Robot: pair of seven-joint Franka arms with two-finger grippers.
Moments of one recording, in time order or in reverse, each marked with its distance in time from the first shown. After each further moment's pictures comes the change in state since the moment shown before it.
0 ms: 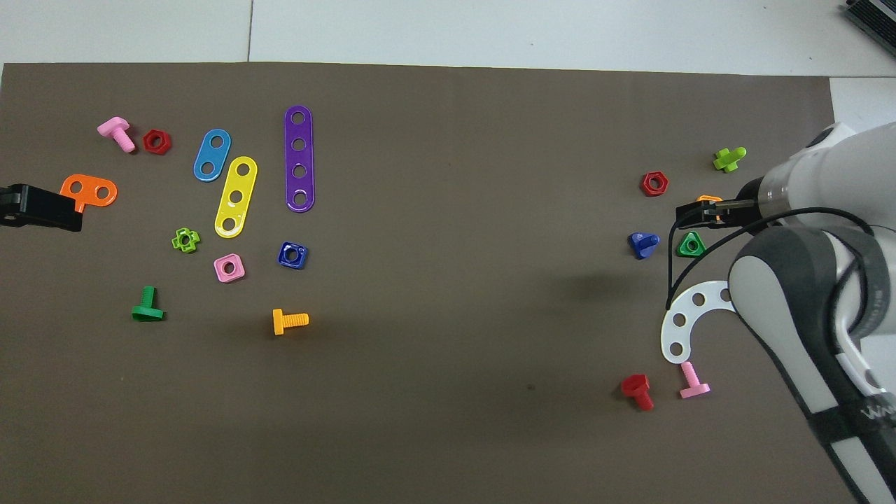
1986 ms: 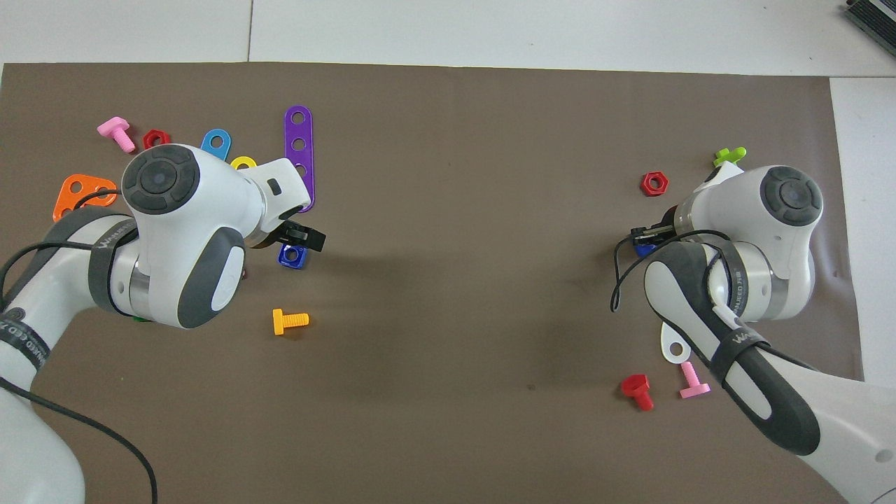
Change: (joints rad) left arm -0.293 0.201 -0.032 -0.404 0.000 0.638 0.003; right arm 0.016 0.188 0.004 -0.121 0.048 0.287 -0.115
